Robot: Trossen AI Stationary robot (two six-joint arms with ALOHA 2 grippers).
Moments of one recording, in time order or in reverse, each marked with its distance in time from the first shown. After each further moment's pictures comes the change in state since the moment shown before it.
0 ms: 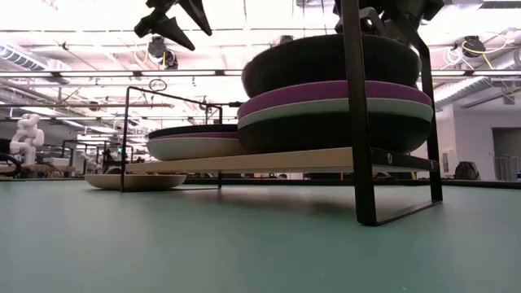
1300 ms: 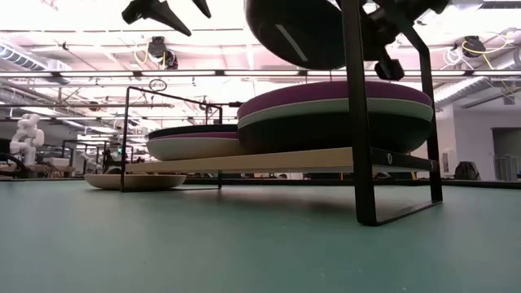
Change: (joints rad) left arm -0.202 0.004 0.000 -0.006 -0.223 -0.271; right arm -0.277 -0.235 0.000 0.164 -0.030 0.058
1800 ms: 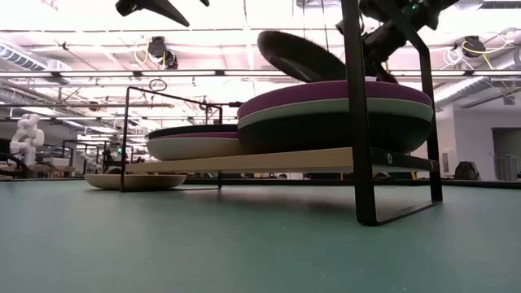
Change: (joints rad) left arm -0.098 0.000 0.000 -0.001 -0.051 -0.051; right arm -0.268 0.032 0.000 0.047 -0.047 -0.093
